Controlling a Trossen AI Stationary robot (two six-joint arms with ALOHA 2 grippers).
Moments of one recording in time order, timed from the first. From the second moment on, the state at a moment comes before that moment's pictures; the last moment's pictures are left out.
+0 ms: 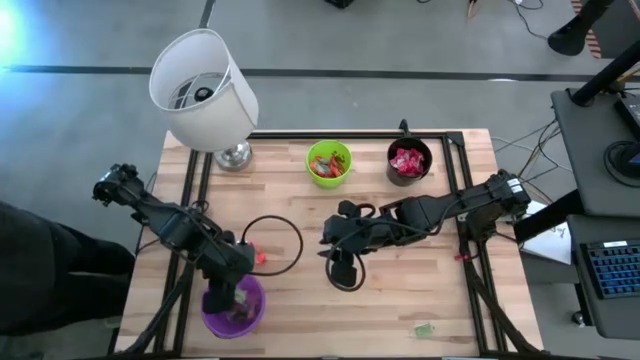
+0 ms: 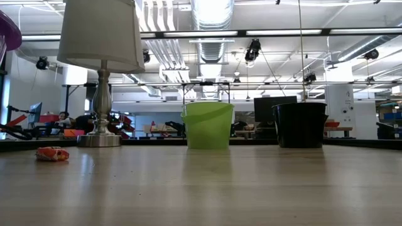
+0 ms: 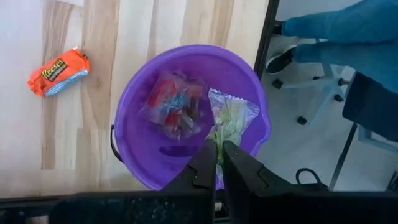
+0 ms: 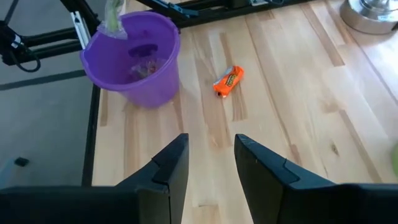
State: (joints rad) left arm -0.57 1.44 1.58 -1.37 0.20 -0.81; right arm 0.30 1.75 1.78 -0.75 0.18 0.40
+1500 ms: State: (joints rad) left arm -0.66 1.60 1.56 -1.34 -0.27 -0.72; right arm 0.77 1.76 1.40 -1.16 -0.04 1.28
